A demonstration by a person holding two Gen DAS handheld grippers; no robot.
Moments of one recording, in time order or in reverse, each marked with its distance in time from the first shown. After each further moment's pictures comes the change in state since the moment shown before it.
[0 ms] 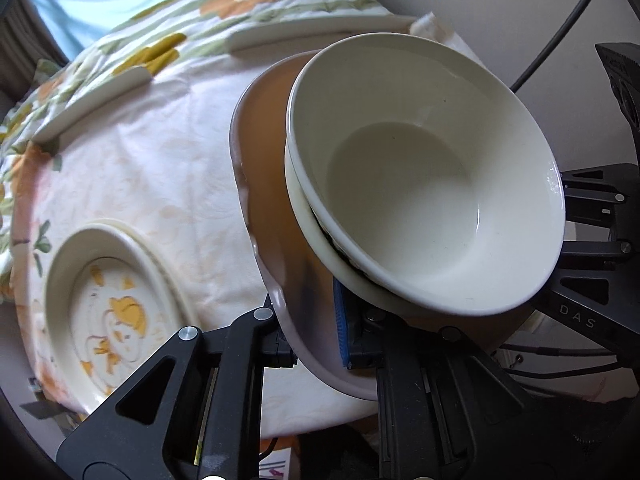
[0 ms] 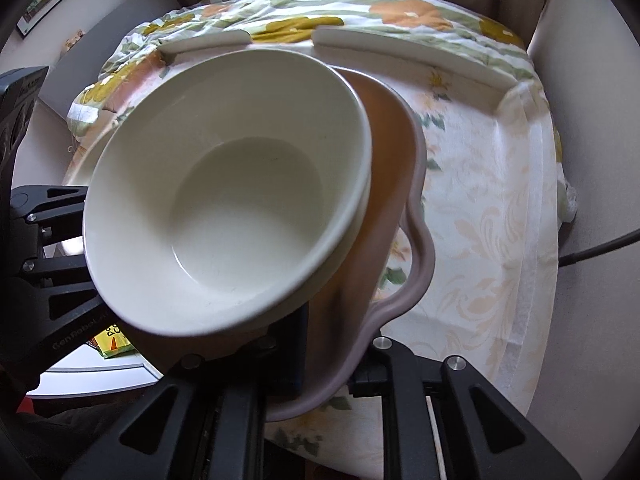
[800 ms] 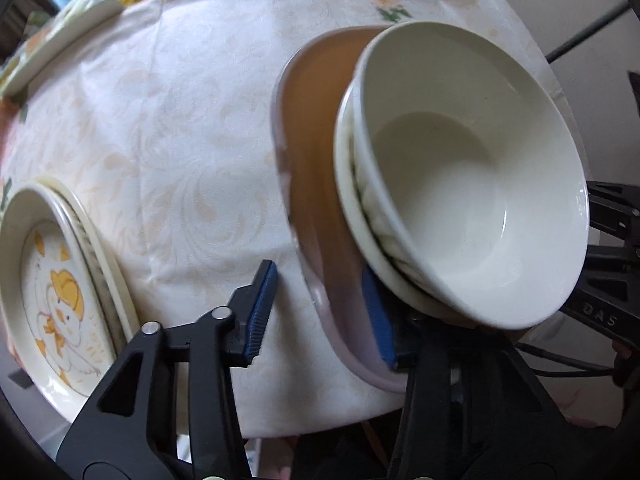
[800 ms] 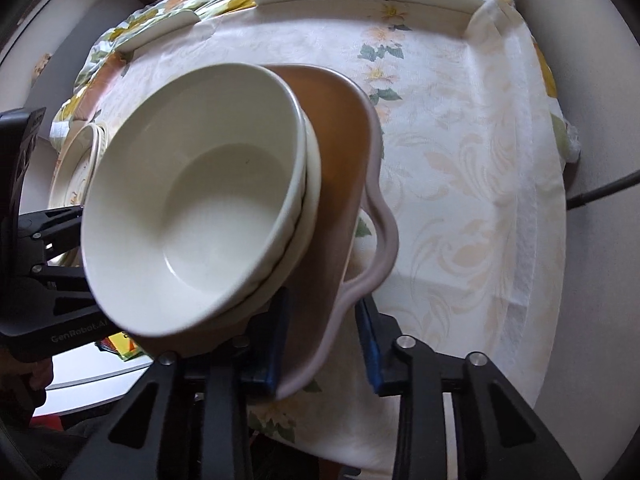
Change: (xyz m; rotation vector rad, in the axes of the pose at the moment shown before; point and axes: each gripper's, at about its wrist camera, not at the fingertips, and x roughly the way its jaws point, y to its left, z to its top) left arm 0.068 -0.014 0.007 -0.066 0.193 -0.034; right arm 0.038 -0.053 -0.023 0.126 0.140 0.049
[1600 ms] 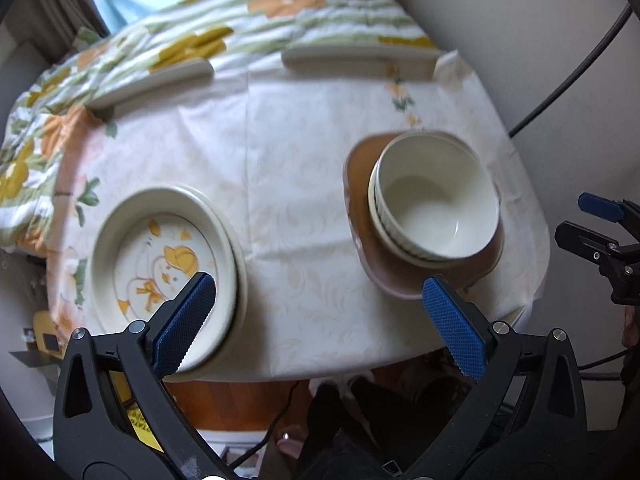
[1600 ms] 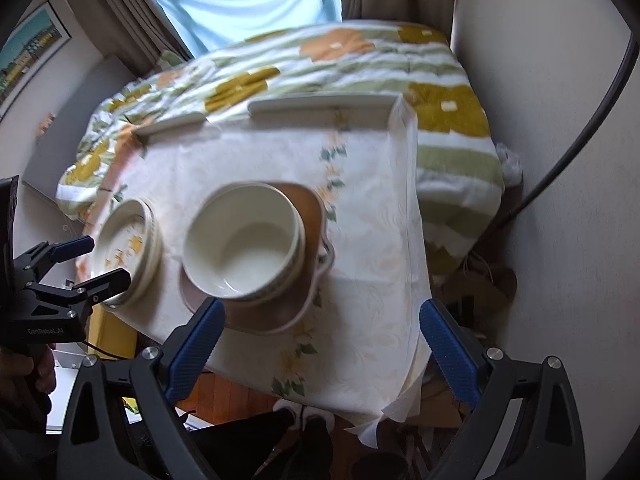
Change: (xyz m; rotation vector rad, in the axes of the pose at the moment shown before) left arm -0.110 0.024 -0.032 -0.082 -0.162 0.069; right arm -0.112 -0.006 -0.033 0.136 -0.216 -0.075
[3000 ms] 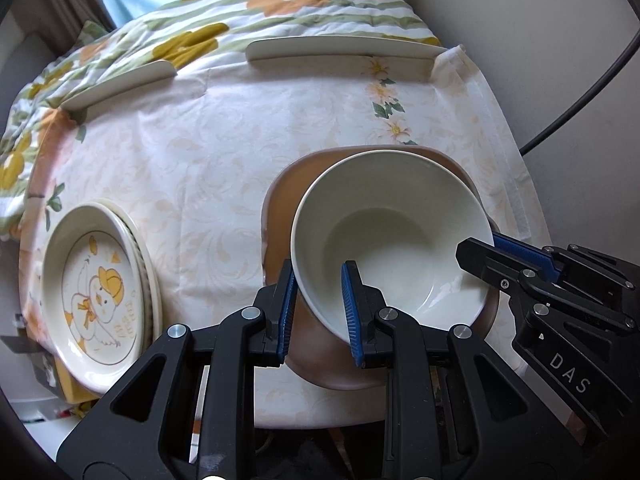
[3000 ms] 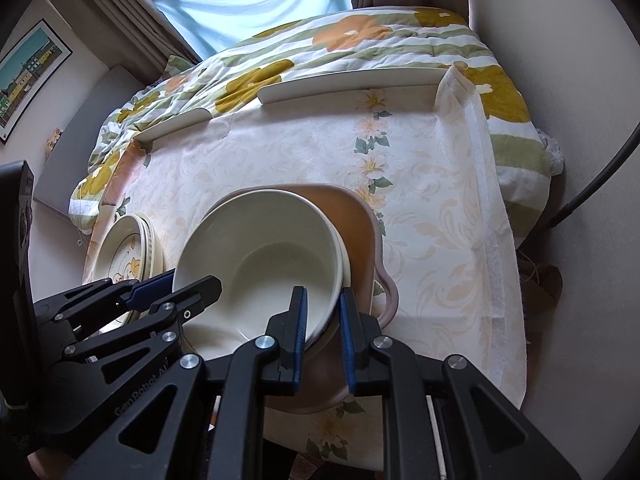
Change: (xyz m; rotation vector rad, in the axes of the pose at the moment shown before) left arm 0.050 -0.059 0.029 -0.059 -0.042 0.040; right arm 0.058 0.020 0.025 0.029 -0.025 0.138
